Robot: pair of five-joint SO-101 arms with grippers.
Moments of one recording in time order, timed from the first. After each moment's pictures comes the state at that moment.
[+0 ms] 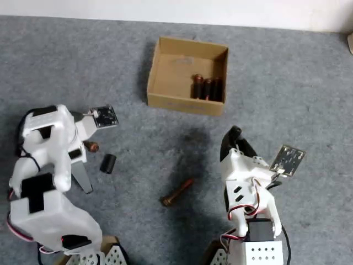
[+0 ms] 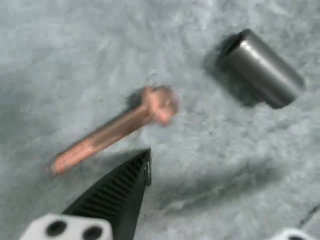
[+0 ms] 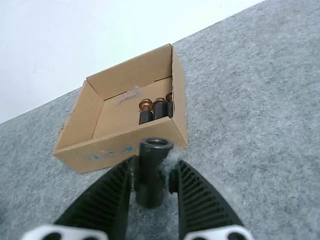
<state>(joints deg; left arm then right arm) -23.7 9.5 26.1 62.3 -78.2 -8.3 -102.9 95.7 32.3 -23.9</state>
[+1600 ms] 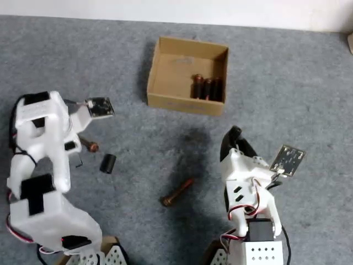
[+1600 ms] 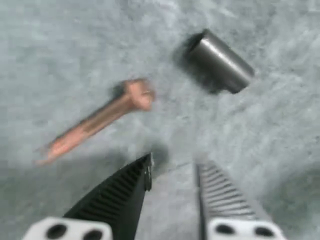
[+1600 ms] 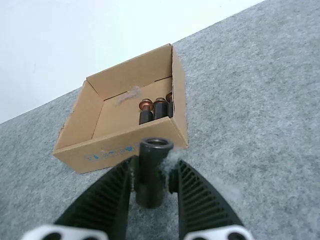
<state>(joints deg) -24.1 6.8 14.3 79.2 -77.9 -8.3 -102.9 95.7 32.3 -23.9</state>
